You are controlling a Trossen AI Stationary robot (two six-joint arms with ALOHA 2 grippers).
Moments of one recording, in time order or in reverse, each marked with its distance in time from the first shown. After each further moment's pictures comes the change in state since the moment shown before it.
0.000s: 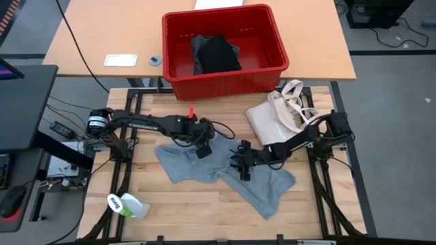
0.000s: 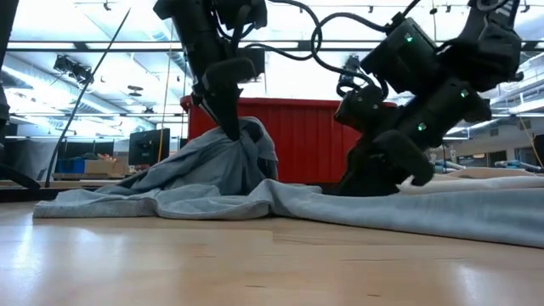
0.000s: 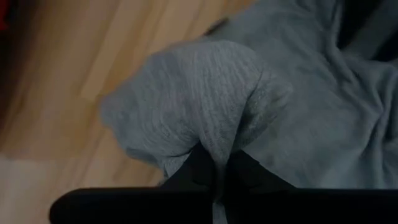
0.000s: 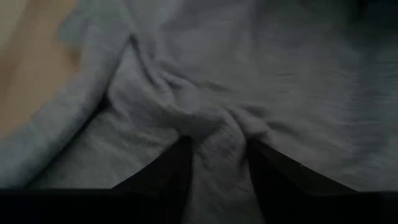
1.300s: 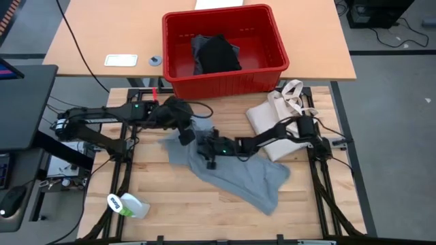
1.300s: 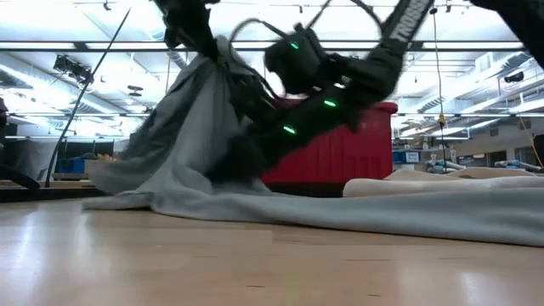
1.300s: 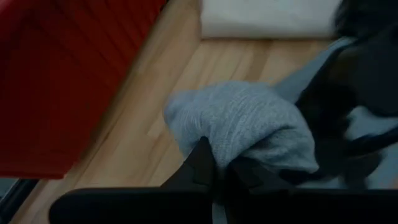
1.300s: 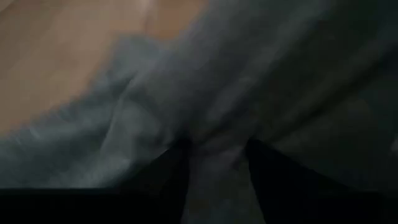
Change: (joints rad) left arm 0.036 -0.385 0.010 -0.069 -0.053 0.066; right arm -0.151 0.351 0.524 0.109 0.024 -0.270
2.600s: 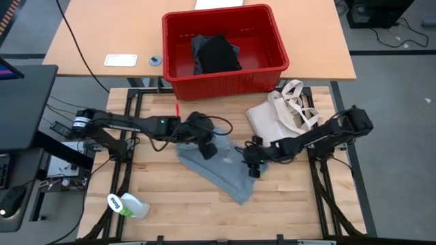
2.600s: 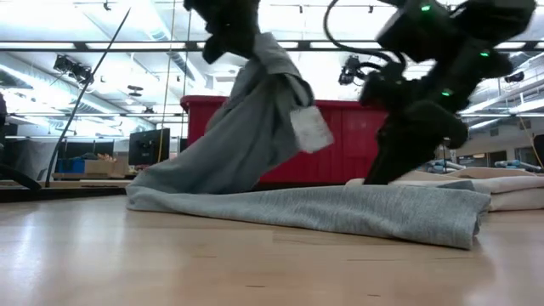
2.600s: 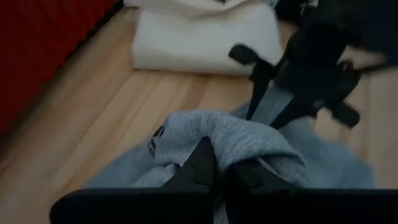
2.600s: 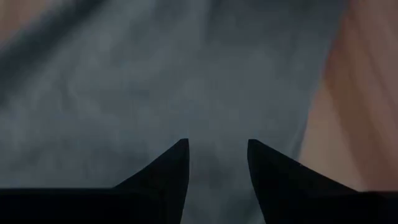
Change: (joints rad) left arm -0.130 0.209 0.000 0.336 0.014 -0.140; right arm 0.159 -0.615 -0.501 -0.568 0.034 0.366
